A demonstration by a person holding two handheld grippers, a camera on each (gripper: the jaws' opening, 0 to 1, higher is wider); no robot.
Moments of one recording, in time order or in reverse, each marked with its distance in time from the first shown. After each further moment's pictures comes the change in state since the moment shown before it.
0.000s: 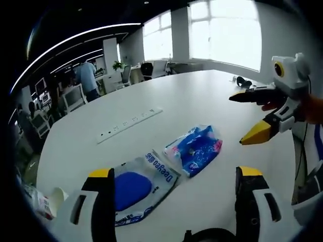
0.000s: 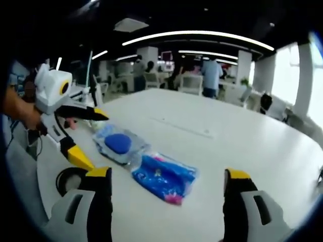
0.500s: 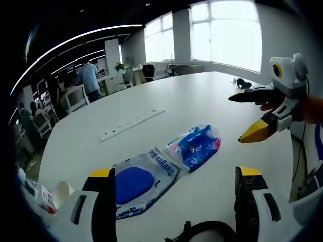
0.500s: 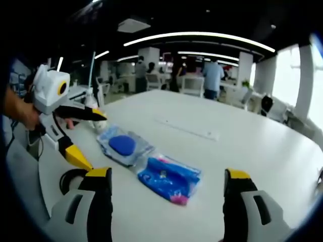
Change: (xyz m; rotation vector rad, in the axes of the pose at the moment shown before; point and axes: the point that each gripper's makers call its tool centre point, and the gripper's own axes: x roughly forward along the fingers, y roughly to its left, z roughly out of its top) left arm -0.019 0.002 -0.004 -0.013 -0.012 0.015; right arm -0.006 0.013 0.007 -0.012 -0.011 0.008
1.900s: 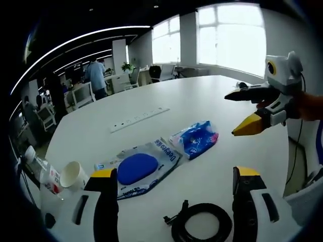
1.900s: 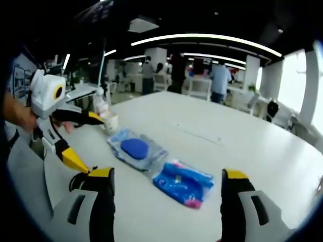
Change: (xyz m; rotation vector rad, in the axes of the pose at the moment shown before) left arm -0.042 0.004 -0.022 -0.037 -0.023 0.033; right arm -0.002 0.035 0.014 -0.036 -0.012 0.044
